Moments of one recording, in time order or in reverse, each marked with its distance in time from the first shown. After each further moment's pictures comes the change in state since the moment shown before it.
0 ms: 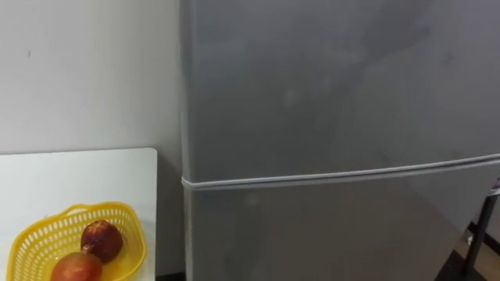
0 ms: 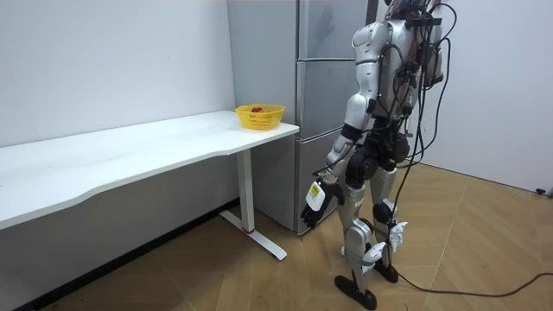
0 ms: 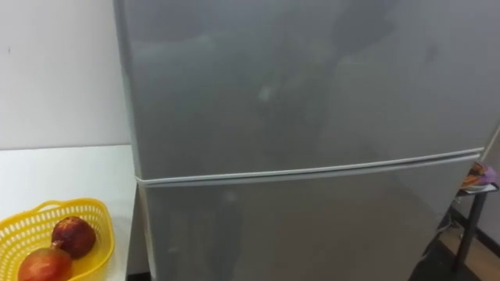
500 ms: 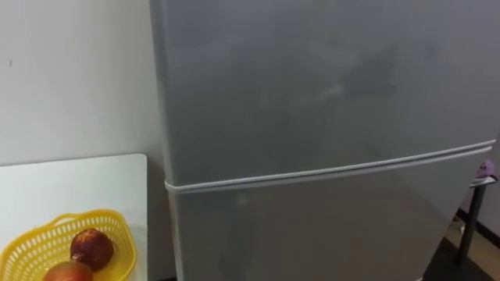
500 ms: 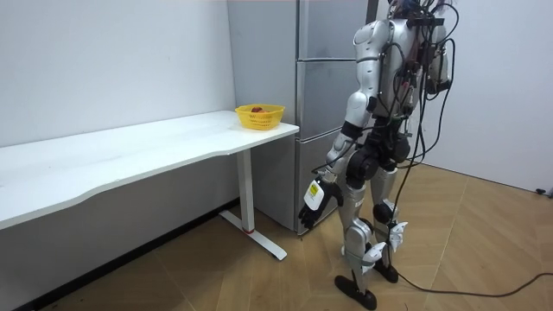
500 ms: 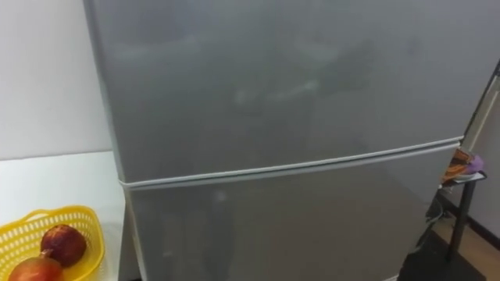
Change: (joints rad) left arm 0.022 -0.005 0.006 -0.005 -0.013 0.025 0.036; right arm 0.150 0.192 -0.037 0.314 0.327 0.010 -0.079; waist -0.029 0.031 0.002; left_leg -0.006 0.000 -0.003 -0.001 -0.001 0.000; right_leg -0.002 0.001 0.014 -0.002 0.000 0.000
